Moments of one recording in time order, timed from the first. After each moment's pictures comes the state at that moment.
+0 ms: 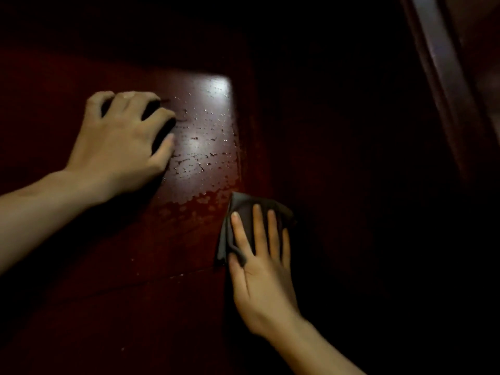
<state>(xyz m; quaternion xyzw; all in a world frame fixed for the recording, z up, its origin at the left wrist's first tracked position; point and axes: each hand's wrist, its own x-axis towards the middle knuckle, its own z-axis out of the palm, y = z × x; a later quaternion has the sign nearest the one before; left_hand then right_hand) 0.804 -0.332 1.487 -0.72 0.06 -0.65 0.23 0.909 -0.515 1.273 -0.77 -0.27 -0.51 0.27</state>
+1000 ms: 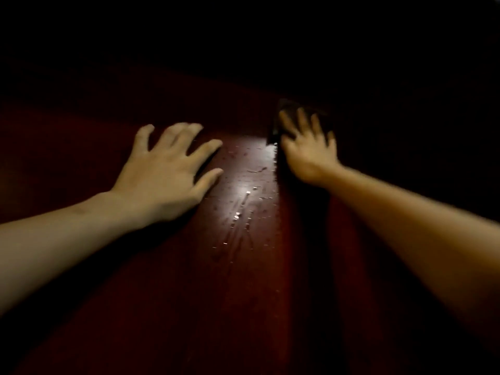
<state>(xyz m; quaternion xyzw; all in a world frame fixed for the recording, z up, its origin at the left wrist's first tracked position) 0.729 -0.219 1.533 -0.75 -0.04 -0.61 0.26 0.893 -0.447 1.603 -0.75 -0.24 -0.58 0.23</state>
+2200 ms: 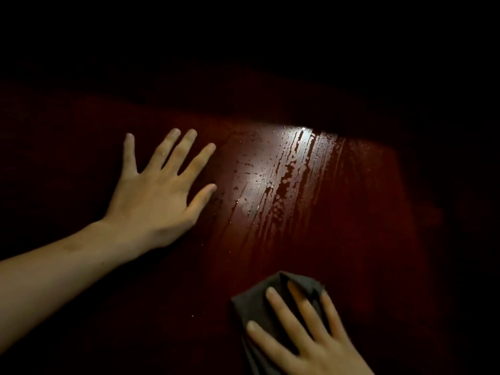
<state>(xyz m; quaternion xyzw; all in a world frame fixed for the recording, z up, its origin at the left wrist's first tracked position) 0.654 -0.103 1.472 -0.76 -0.09 -0.60 0.23 0.809 -0.341 1.281 -0.68 -0.38 -0.62 -0.11</state>
